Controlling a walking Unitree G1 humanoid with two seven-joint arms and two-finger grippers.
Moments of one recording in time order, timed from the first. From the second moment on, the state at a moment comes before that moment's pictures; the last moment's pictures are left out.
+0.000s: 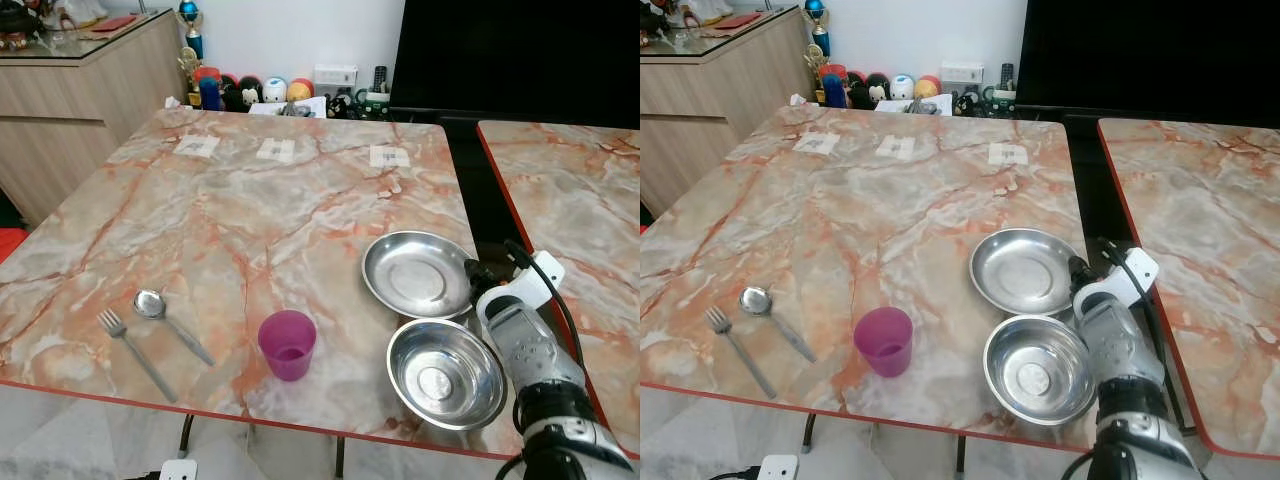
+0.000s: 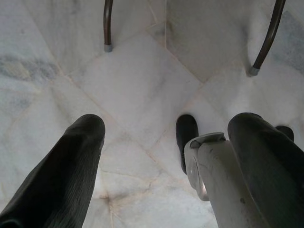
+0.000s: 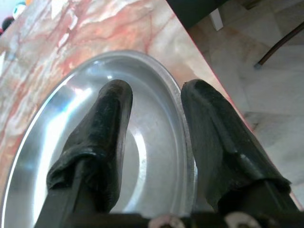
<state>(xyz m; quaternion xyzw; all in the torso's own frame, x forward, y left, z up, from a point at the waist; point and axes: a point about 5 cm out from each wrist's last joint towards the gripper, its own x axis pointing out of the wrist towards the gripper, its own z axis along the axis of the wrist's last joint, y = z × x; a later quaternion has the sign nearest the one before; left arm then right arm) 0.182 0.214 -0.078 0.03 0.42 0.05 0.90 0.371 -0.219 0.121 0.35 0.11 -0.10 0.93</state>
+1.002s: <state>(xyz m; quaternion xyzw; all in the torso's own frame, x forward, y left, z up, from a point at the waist) 0.183 0.214 -0.077 0.03 0.42 0.05 0.90 0.374 -0.221 0.123 0.37 0.11 -0.10 0.92</state>
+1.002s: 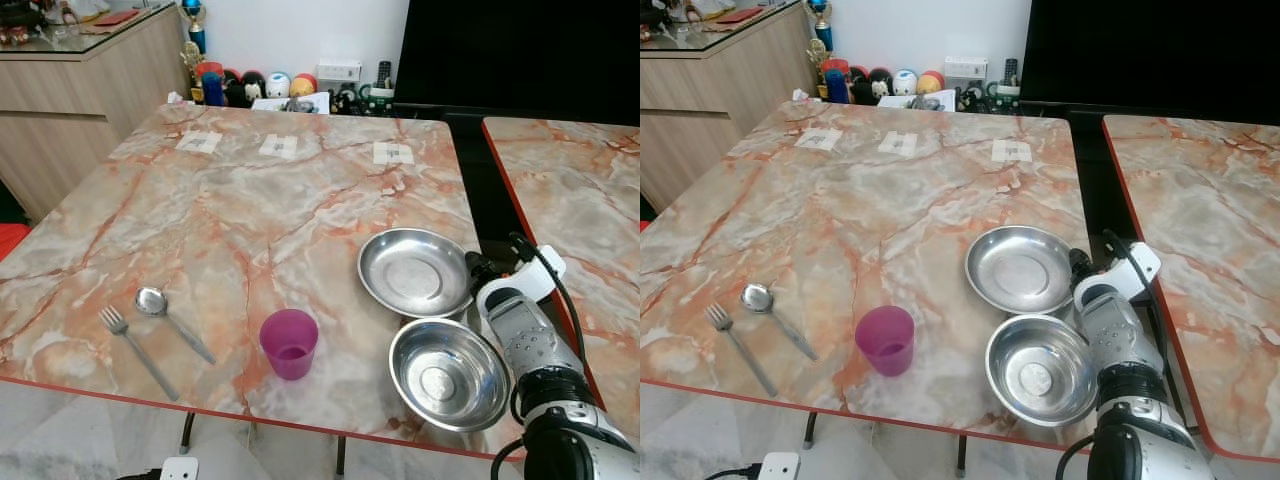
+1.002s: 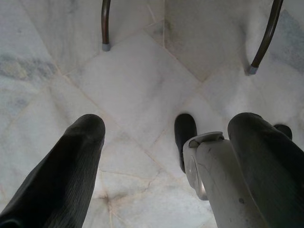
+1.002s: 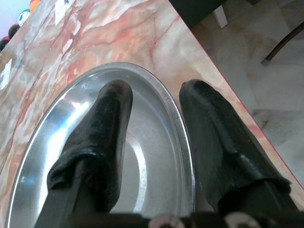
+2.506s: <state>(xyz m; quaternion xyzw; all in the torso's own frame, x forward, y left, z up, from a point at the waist) 0.182 0.215 -0.077 0.05 0.43 0.03 0.90 0.345 -0.226 0.106 0.33 0.12 -0.08 0.93</state>
